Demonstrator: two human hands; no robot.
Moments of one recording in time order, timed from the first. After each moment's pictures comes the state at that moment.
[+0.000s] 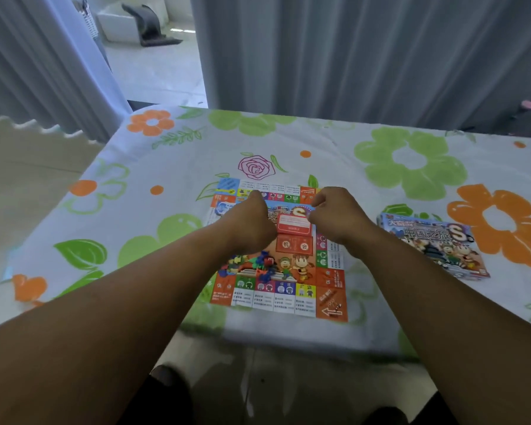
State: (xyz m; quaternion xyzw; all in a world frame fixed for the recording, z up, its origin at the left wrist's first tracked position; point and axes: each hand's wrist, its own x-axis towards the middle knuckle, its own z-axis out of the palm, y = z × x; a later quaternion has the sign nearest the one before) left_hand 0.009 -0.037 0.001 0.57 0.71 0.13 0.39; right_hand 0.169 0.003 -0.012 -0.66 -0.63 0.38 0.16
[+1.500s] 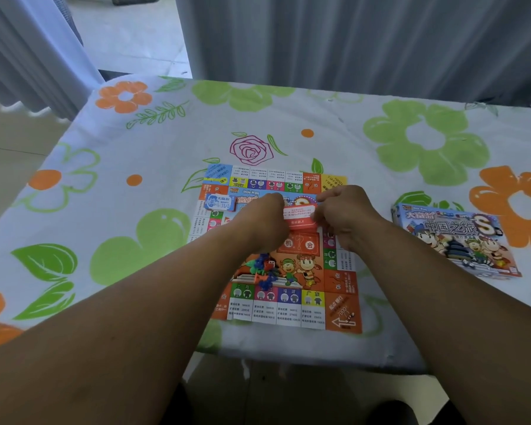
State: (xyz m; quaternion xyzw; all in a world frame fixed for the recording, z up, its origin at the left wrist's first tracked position) left_hand 0.021 0.006 -0.044 0.60 0.68 0.07 0.41; right_hand 0.160 0.040 -0.060 -0.72 -0.40 0.51 0.24
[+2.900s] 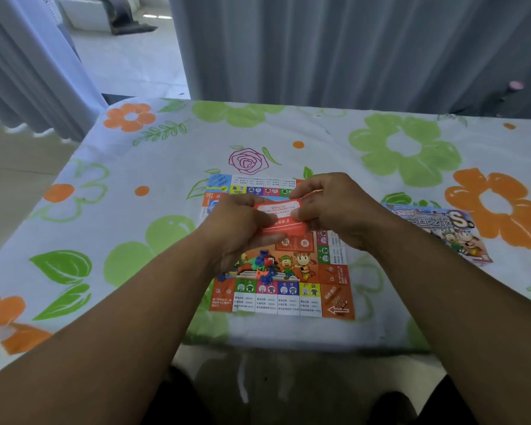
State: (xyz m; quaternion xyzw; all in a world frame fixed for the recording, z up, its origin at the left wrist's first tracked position) left_hand -0.007 -0.033 -0.019 0.26 0.59 0.37 0.67; right_hand 0.160 0.000 0.002 -0.58 -0.53 0.57 0.24
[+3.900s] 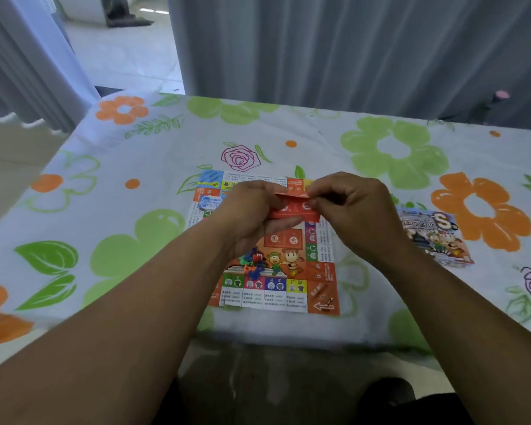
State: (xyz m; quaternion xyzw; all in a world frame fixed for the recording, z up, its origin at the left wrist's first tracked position) left_hand 0.026 -0.031 0.000 0.25 0.54 0.41 0.70; right_hand 0.200 -0.027 -0.004 -0.52 -0.72 0.28 0.36
